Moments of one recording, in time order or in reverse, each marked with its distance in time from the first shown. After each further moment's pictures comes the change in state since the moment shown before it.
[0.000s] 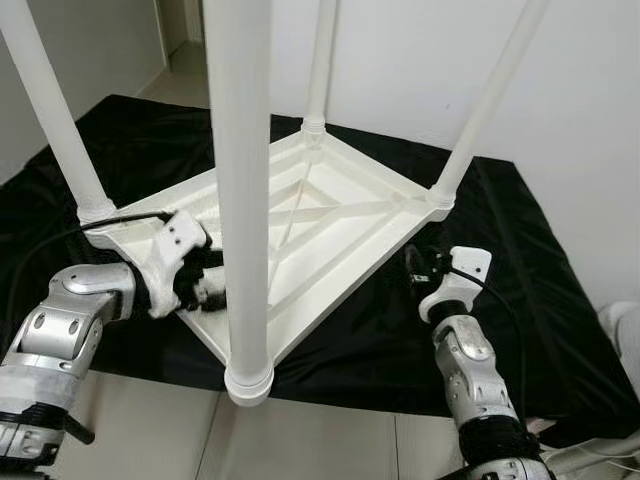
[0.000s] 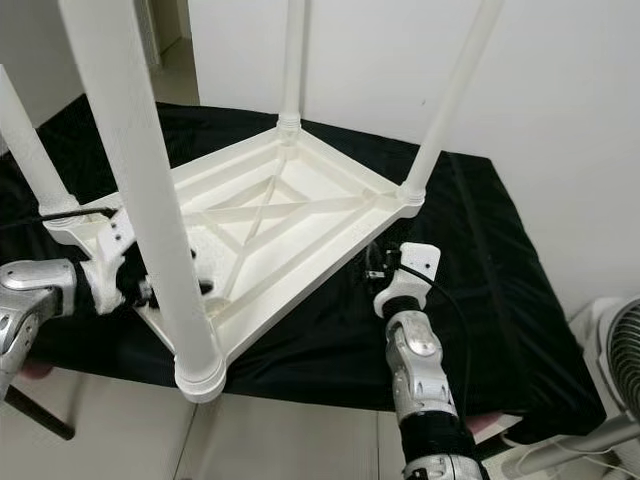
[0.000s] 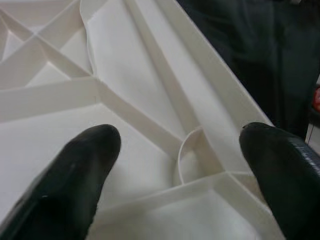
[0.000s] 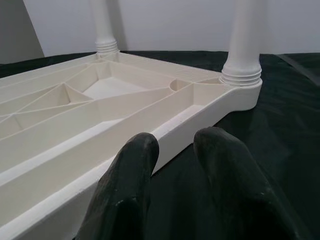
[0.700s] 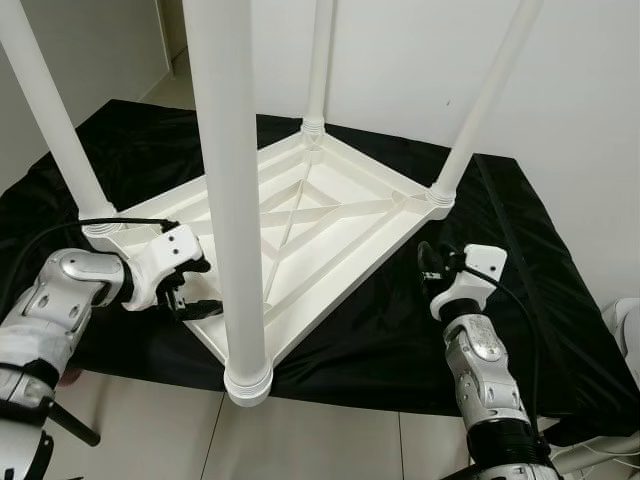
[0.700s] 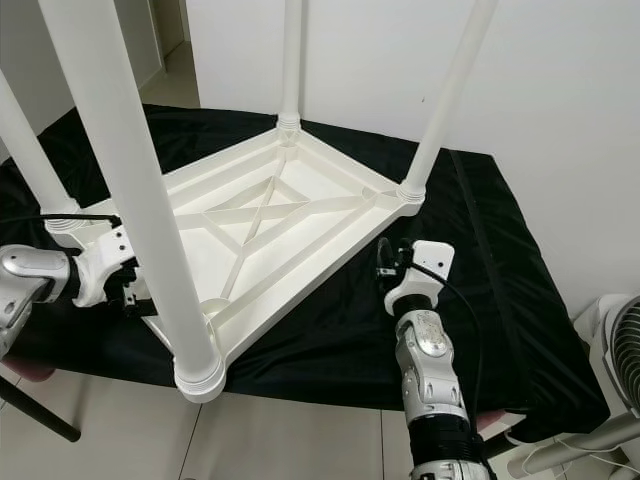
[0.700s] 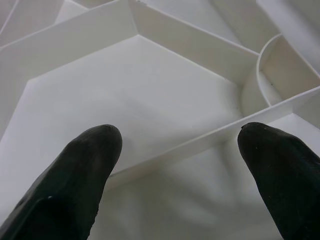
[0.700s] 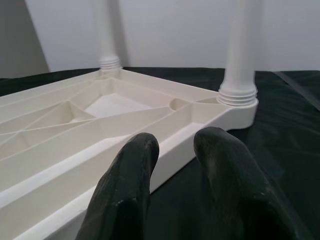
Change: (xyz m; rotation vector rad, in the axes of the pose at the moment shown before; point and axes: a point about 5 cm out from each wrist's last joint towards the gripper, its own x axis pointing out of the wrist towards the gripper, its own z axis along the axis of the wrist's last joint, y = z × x) left arm 0.001 0.034 -0.015 0.175 0.239 0.016; right arm -0.002 0.002 0.014 -0.015 -0.046 0.031
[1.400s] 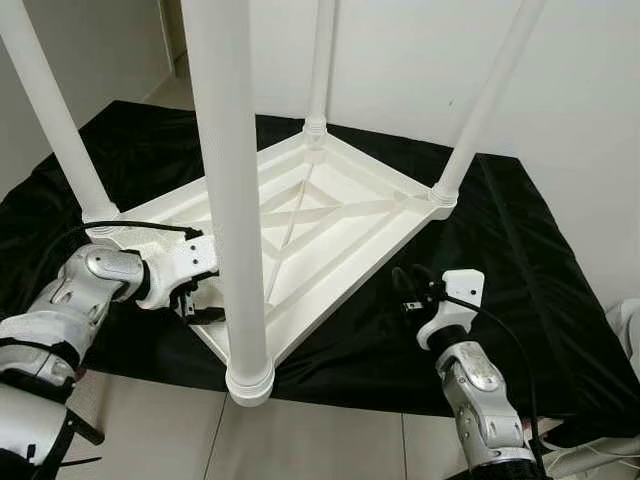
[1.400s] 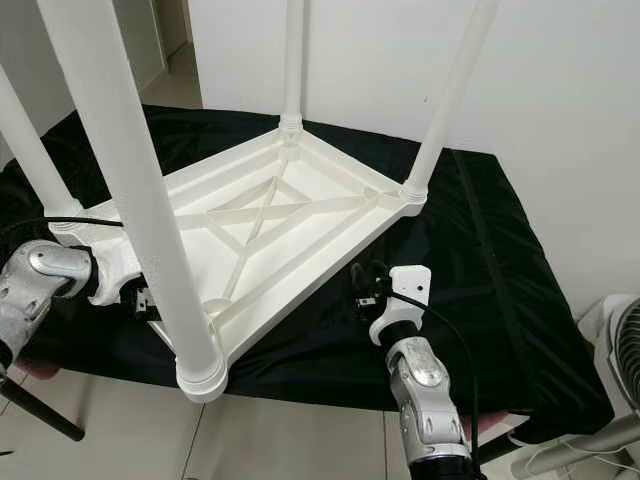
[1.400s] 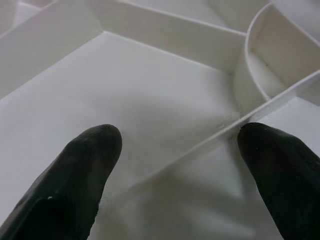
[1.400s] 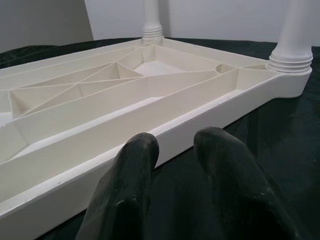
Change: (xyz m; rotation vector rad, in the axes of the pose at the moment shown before) left arm 0.025 -0.002 0.000 0.141 0.047 -0.089; right arm -0.032 0.015 -0.011 -0.011 0.082 0.139
